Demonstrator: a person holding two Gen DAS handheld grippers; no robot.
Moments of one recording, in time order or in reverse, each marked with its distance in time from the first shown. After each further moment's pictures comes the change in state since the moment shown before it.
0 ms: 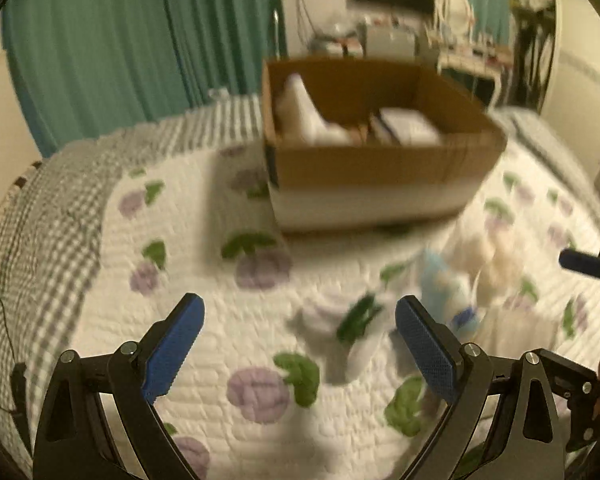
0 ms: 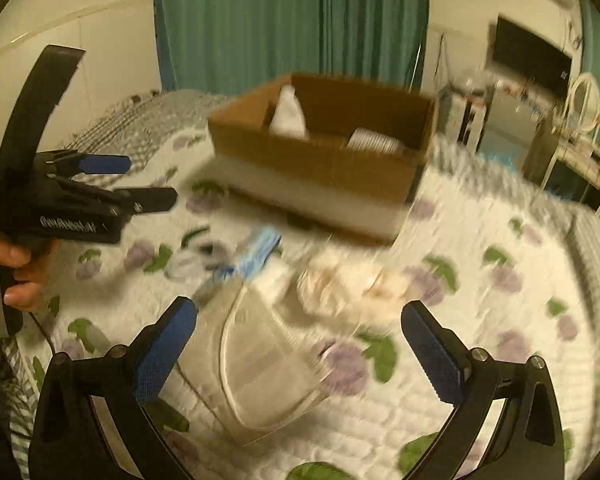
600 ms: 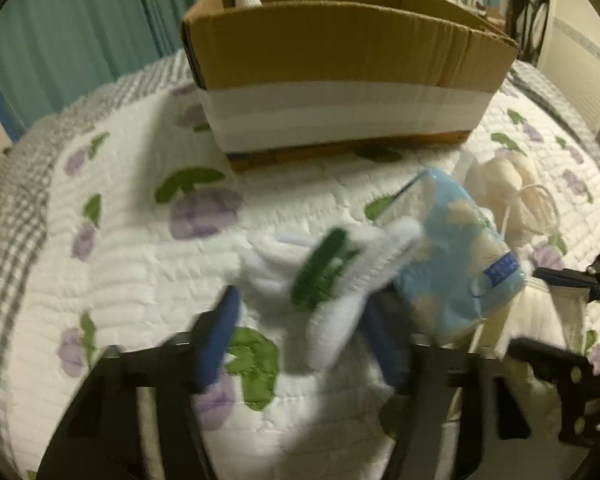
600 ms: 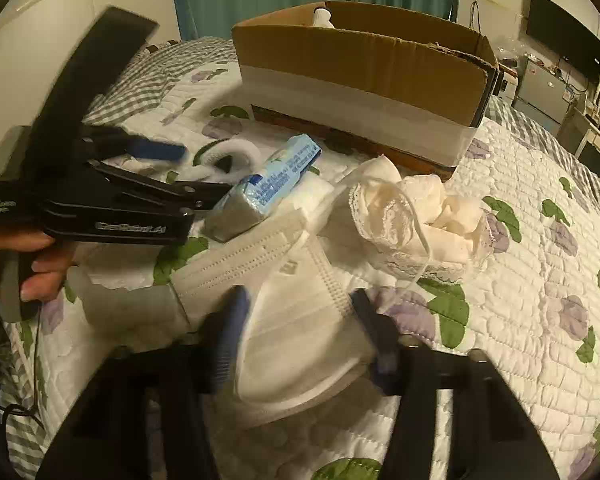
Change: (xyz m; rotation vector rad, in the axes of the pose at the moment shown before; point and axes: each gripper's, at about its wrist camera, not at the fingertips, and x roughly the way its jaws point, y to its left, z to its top) left arm 0.049 -0.019 -0.024 0.026 0.122 -0.066; right arm 0.050 0.013 -0.035 -0.043 0.160 0.082
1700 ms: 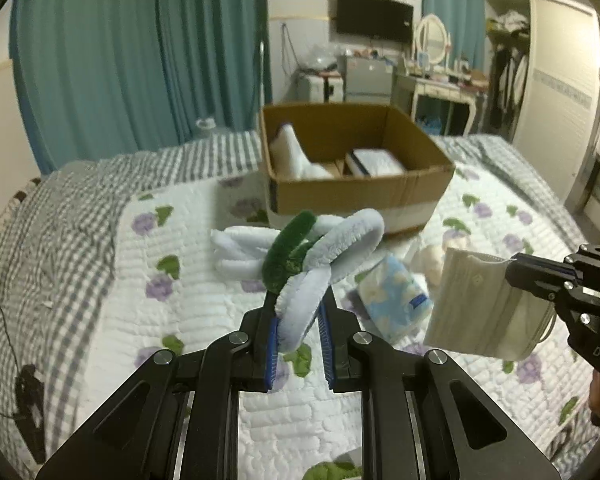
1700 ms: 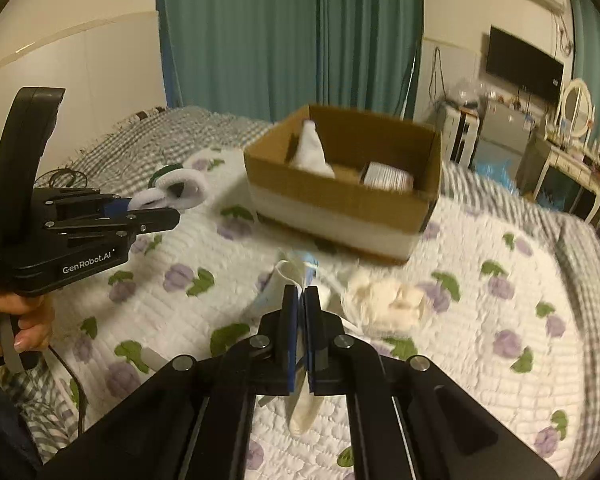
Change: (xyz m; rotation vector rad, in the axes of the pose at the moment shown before) left arm -0.129 0.031 -0.003 -0.025 -0.271 -0.017; right arm -0.096 0.034 0.037 0.055 -0.207 -0.102
